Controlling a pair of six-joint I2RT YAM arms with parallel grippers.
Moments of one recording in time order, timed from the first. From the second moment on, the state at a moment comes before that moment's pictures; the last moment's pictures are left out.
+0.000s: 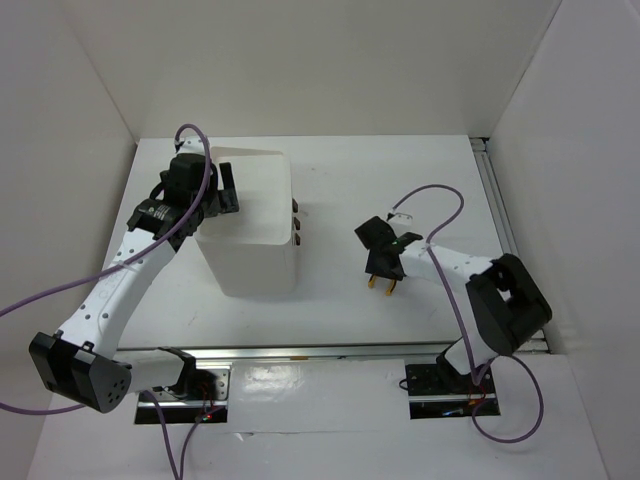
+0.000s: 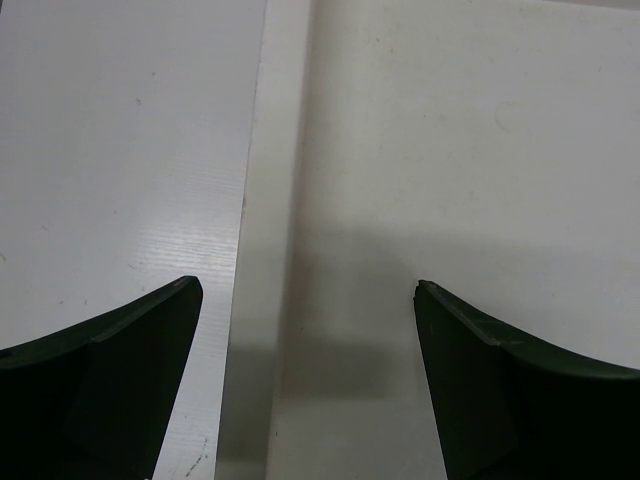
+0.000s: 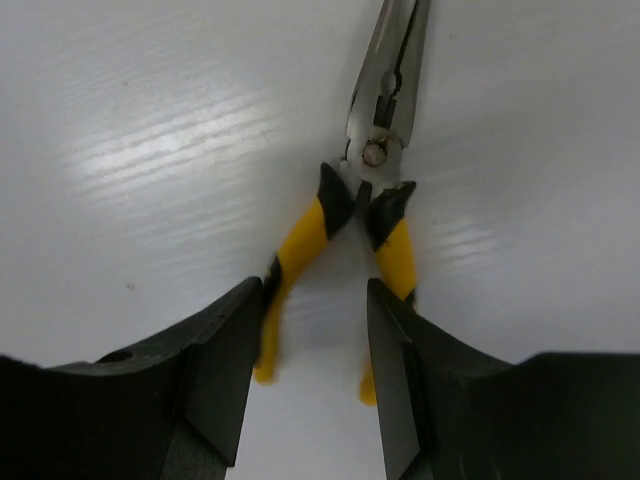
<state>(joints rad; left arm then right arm) -0.31 1.23 1.28 -0.68 -0.36 -0.32 0.60 1.50 0.84 -0.49 0.46 0.81</state>
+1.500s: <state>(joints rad) -0.31 0.63 1.27 -0.88 -0.75 -0.59 0.82 1.58 1.73 -0.34 0.12 0.46</state>
